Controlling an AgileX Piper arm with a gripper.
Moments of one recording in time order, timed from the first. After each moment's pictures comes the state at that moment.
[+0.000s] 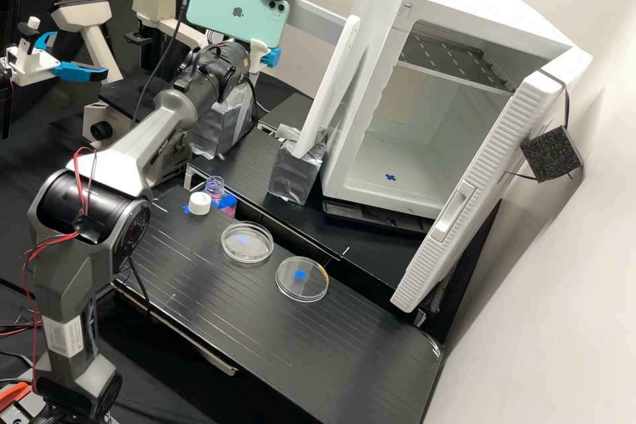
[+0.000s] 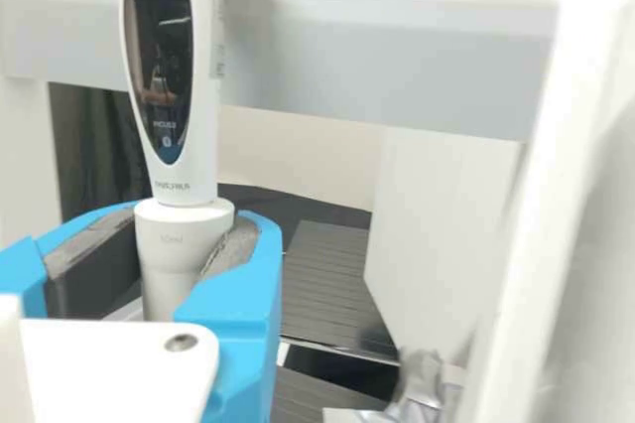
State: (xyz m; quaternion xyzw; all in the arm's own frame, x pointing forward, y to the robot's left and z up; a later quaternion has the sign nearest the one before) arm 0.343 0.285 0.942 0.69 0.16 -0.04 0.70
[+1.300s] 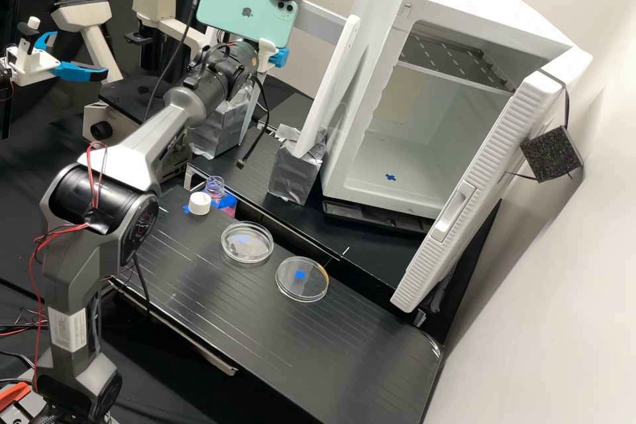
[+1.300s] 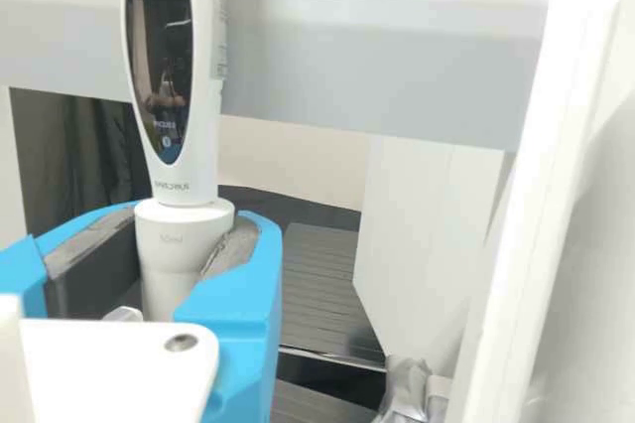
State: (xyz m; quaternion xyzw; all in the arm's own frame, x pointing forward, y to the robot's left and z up) arm 0.357 0.286 0.940 0.69 0.16 -0.04 0.71
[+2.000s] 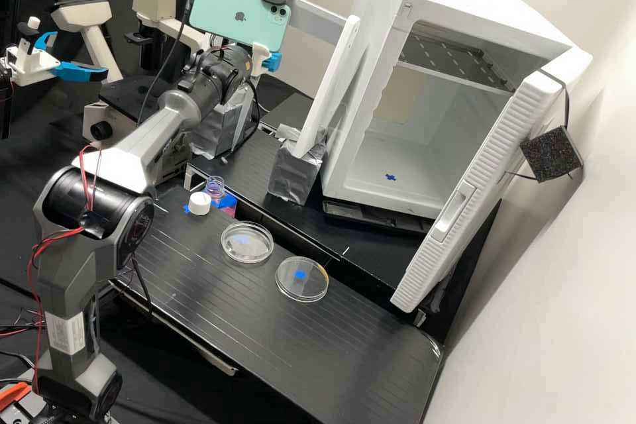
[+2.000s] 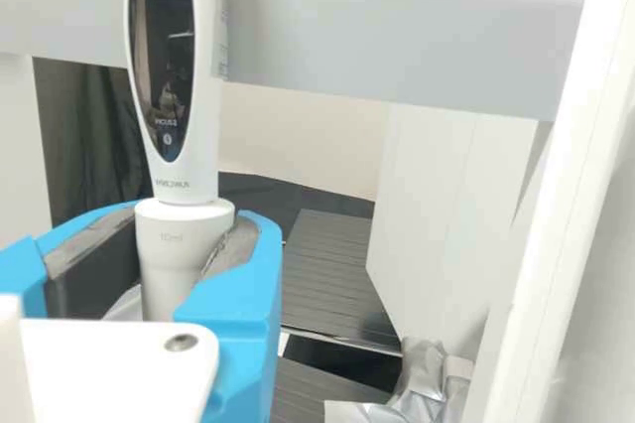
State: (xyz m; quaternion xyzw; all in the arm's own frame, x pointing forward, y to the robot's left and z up) arm 0.350 0.283 0.932 0.68 0.16 -0.05 0.71
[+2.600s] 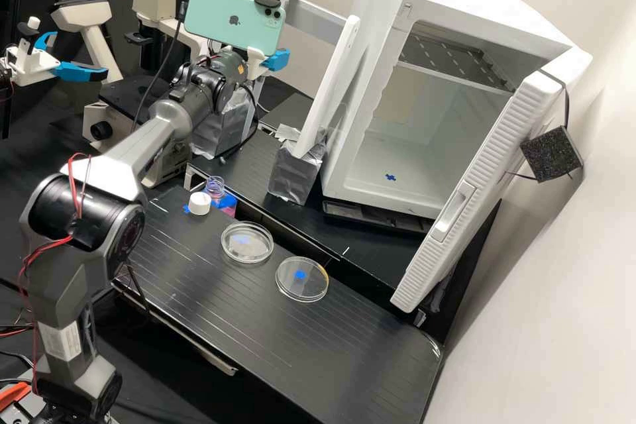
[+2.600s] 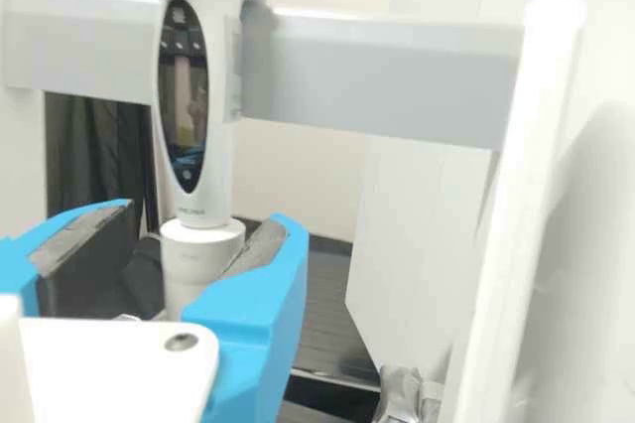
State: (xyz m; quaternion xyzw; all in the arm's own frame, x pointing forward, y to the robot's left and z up) arm 0.328 0.275 0.929 0.69 0.15 0.01 0.71
